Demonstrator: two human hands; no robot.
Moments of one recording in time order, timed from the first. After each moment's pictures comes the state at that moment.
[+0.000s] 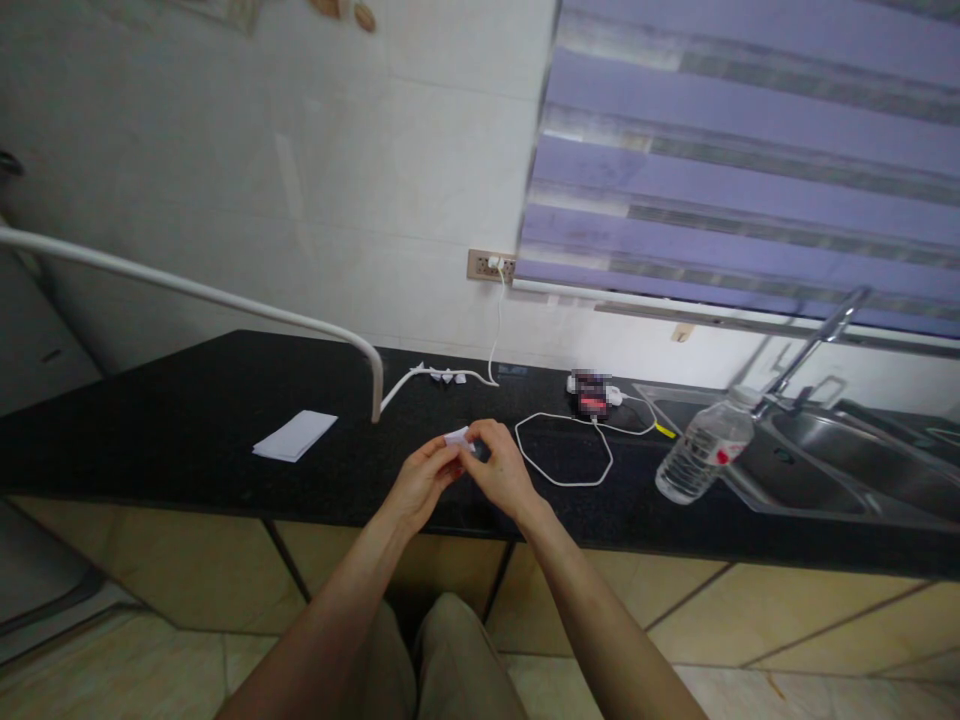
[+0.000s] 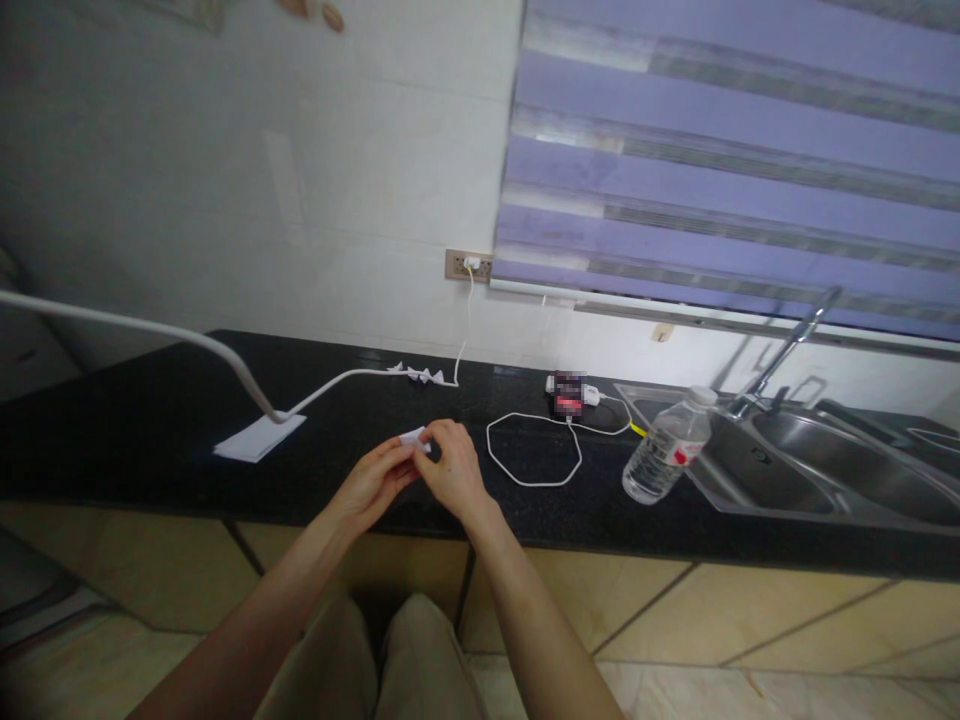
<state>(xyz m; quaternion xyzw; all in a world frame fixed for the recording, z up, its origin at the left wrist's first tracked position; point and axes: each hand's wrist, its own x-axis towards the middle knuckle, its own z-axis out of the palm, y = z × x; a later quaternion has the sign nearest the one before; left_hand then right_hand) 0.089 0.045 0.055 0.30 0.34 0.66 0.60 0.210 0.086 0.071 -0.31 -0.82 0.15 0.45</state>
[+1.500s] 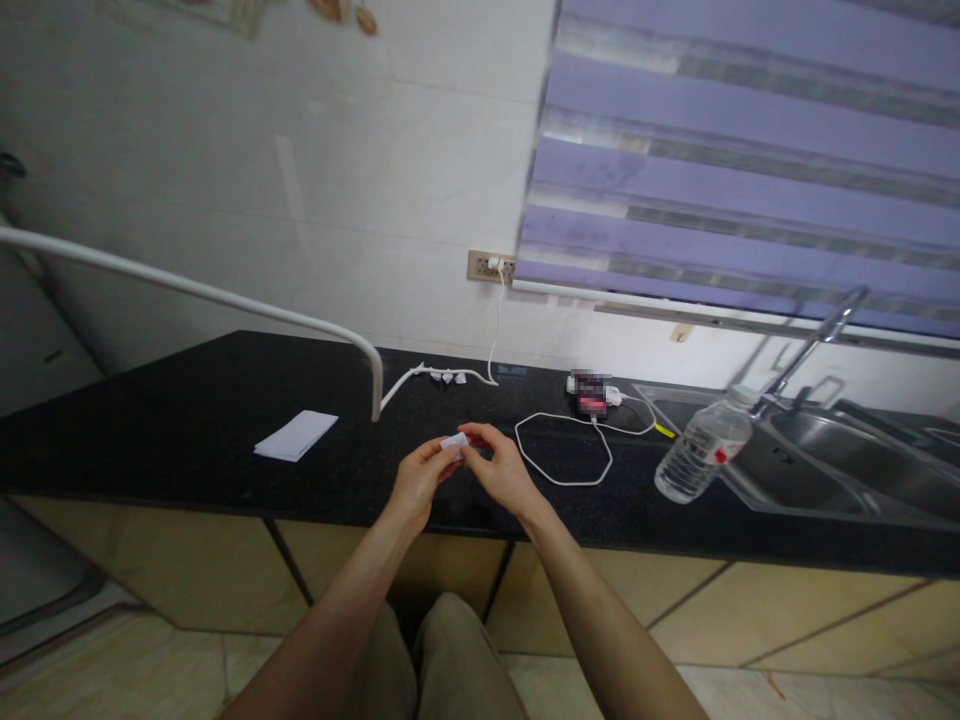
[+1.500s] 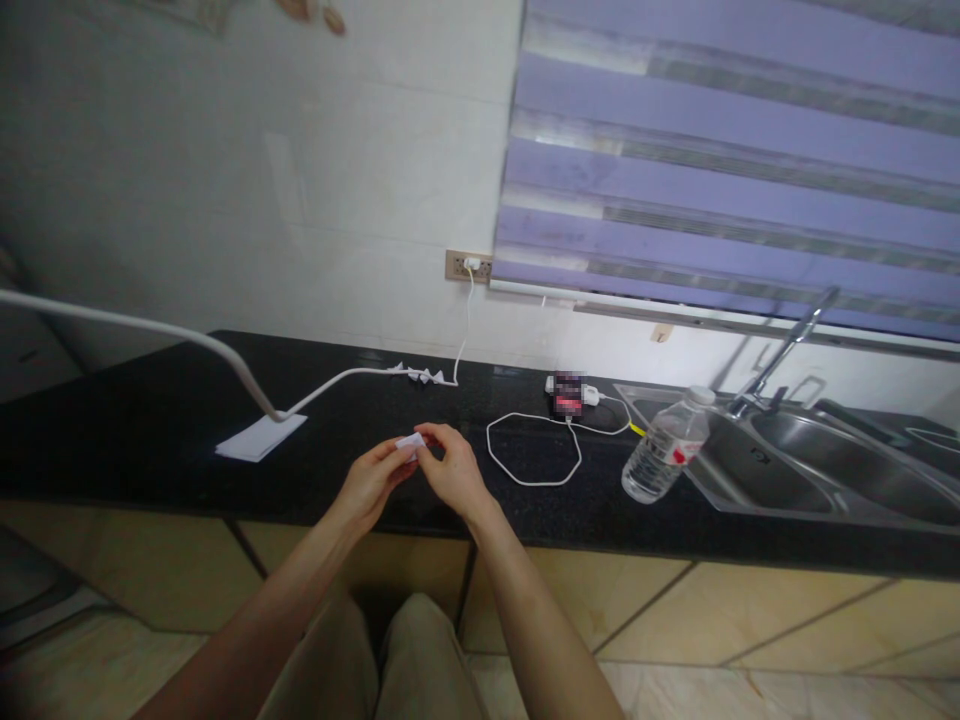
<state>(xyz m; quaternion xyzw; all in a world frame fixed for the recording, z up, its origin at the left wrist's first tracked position) 0.092 0.045 0.052 0.30 0.41 0.69 0.51 0.209 0.091 0.064 -0.28 -0.79 0.27 0.47</state>
